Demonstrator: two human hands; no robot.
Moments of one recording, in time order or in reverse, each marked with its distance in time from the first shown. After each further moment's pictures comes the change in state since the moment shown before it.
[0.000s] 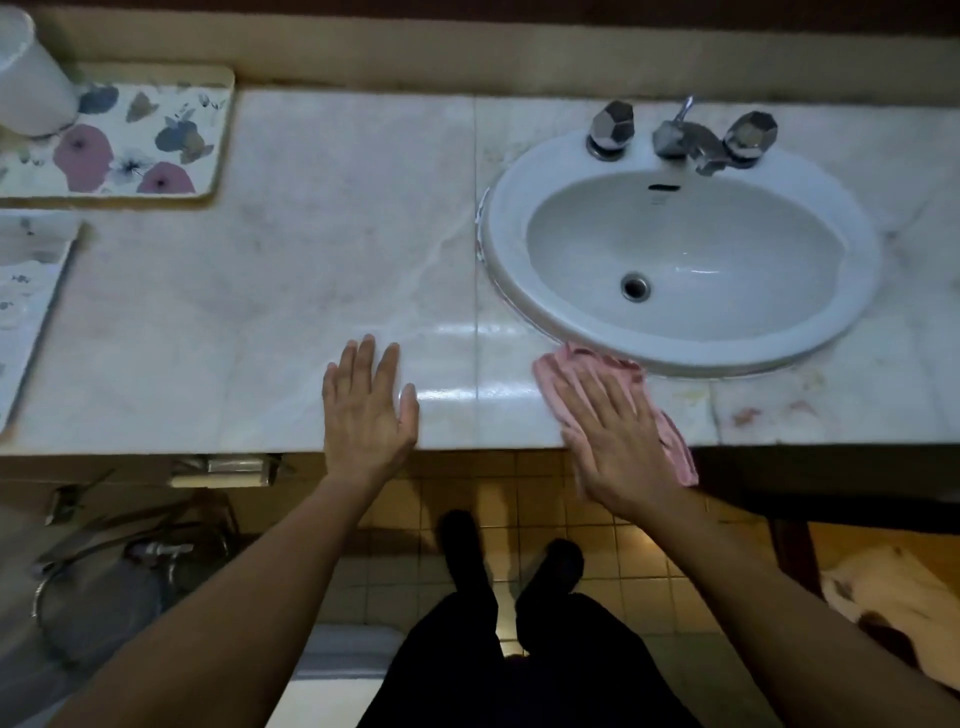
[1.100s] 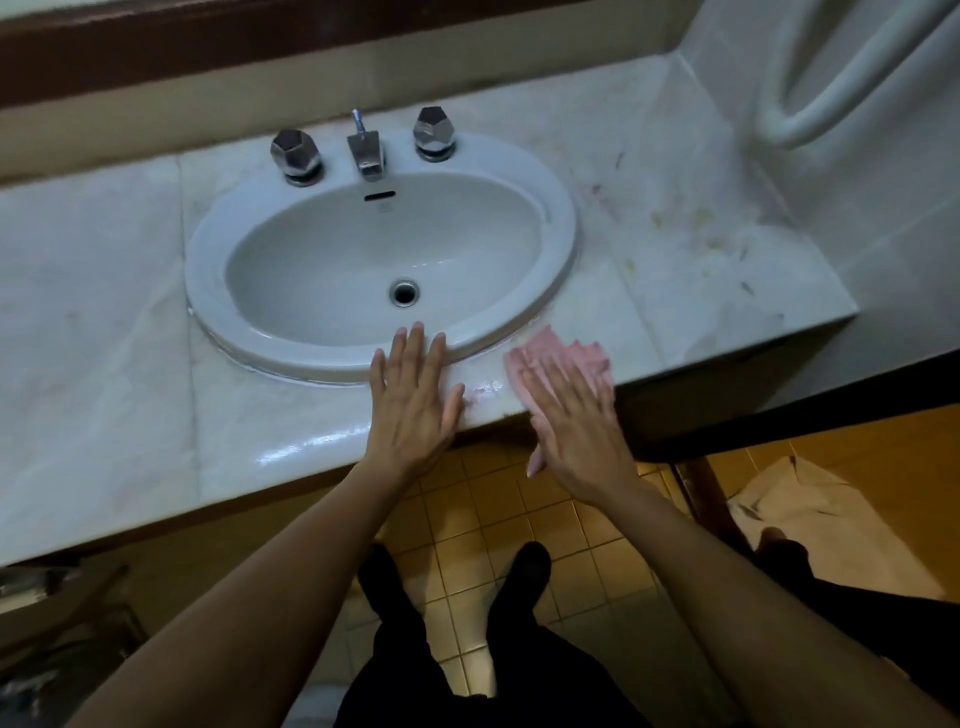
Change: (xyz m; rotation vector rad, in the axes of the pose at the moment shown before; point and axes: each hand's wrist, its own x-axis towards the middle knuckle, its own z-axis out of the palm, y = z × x) left_hand -0.004 0.349 0.087 0.004 -0.064 0.471; right_hand -0.128 0.246 -0.030 0.150 -0.002 0.295
